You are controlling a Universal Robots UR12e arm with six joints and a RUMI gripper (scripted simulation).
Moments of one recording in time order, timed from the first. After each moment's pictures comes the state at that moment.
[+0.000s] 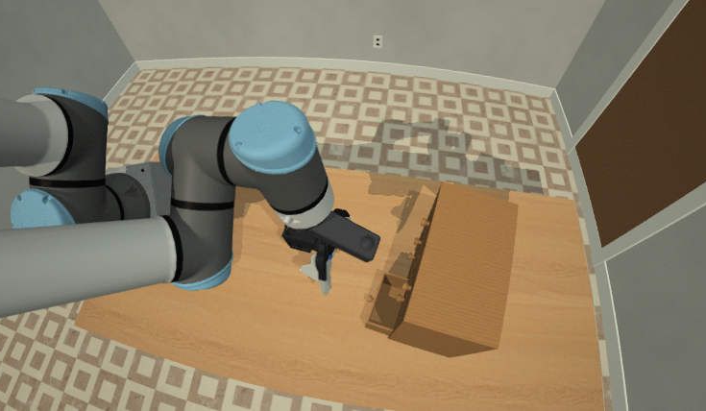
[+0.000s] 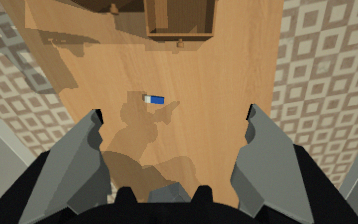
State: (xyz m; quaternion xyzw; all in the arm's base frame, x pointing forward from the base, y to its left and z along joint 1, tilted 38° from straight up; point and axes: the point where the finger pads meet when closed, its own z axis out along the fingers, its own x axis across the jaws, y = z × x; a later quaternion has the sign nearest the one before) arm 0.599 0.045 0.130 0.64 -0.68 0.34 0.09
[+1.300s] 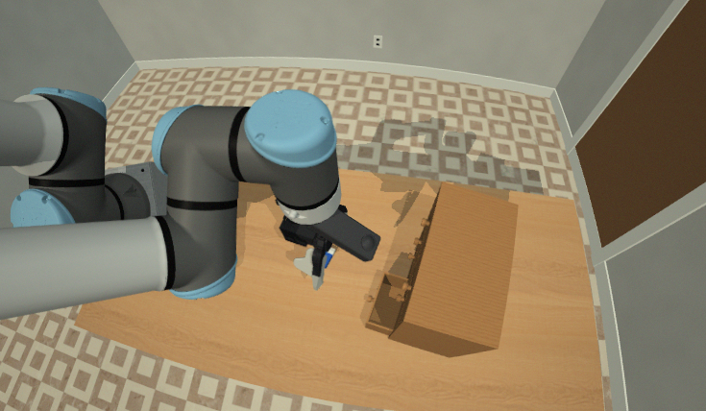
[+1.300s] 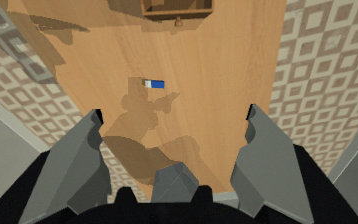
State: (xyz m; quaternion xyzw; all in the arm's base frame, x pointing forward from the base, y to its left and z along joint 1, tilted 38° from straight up) arm 0.581 0.055 0.138 0.62 -0.71 0.30 0.12
